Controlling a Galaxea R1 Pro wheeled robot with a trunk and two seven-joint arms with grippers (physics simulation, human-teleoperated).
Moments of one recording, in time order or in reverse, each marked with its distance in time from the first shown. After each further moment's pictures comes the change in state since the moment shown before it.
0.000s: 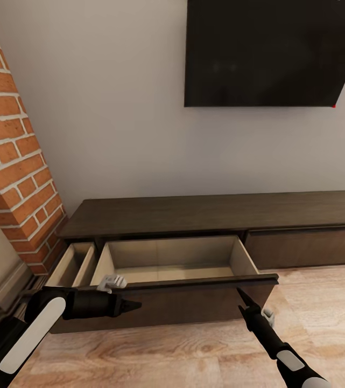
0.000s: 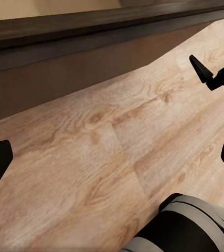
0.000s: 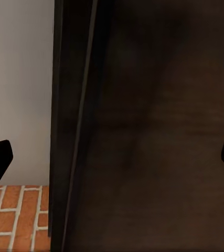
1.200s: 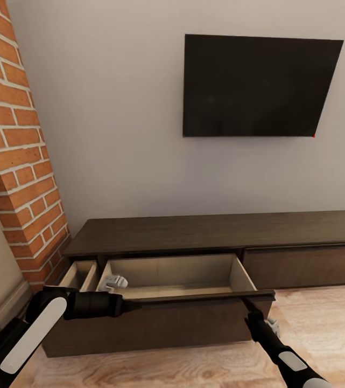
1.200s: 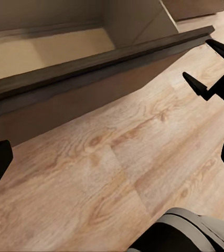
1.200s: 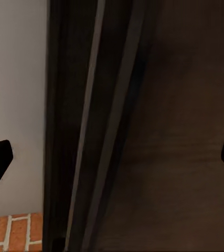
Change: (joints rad) left arm -0.001 -0.006 -0.002 0.001 0.000 0.000 0.007; right arm 0.001 0.000 -0.059 0.002 -0.018 0.008 -0.243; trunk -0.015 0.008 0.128
